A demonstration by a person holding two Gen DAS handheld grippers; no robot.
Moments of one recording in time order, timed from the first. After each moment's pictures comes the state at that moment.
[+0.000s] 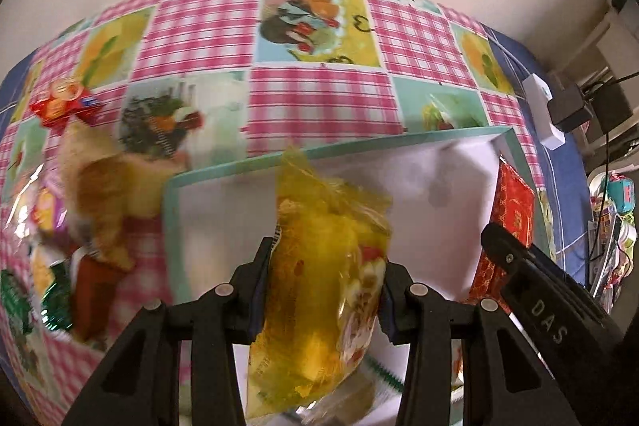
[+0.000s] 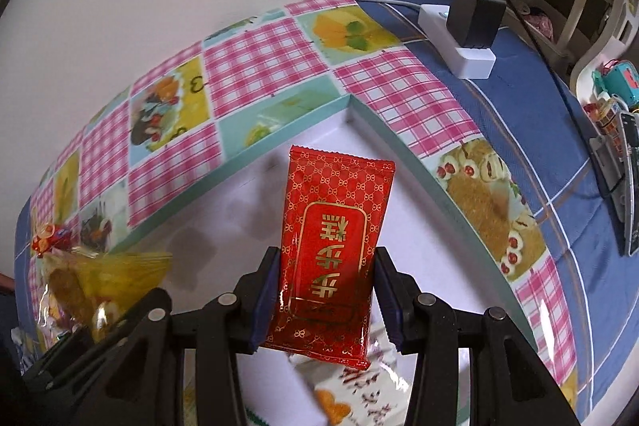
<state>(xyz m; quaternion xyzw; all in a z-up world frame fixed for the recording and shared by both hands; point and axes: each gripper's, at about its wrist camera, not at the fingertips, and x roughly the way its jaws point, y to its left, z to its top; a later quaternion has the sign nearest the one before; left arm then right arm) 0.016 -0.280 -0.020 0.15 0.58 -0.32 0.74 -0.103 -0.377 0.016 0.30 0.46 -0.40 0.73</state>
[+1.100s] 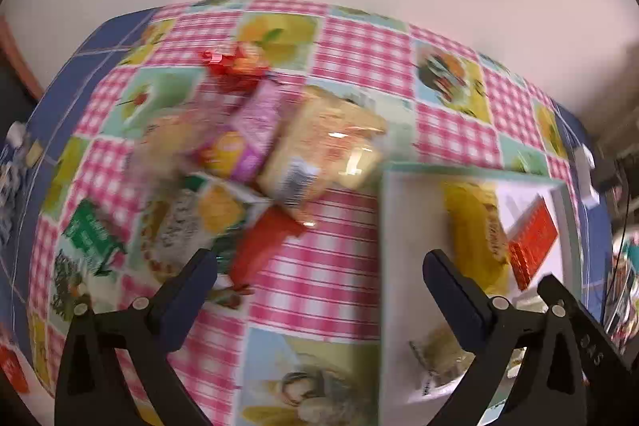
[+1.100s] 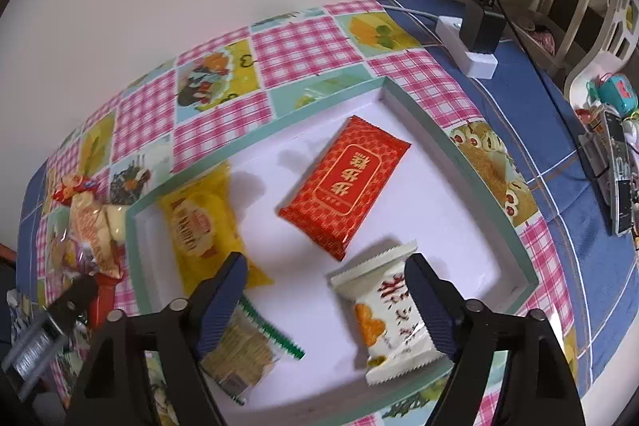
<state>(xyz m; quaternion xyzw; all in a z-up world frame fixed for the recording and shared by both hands) 0.051 -0.146 0.021 0.08 0.55 -0.20 0.81 -0.108 -0.304 0.039 0.26 0.47 -0.39 0.75</state>
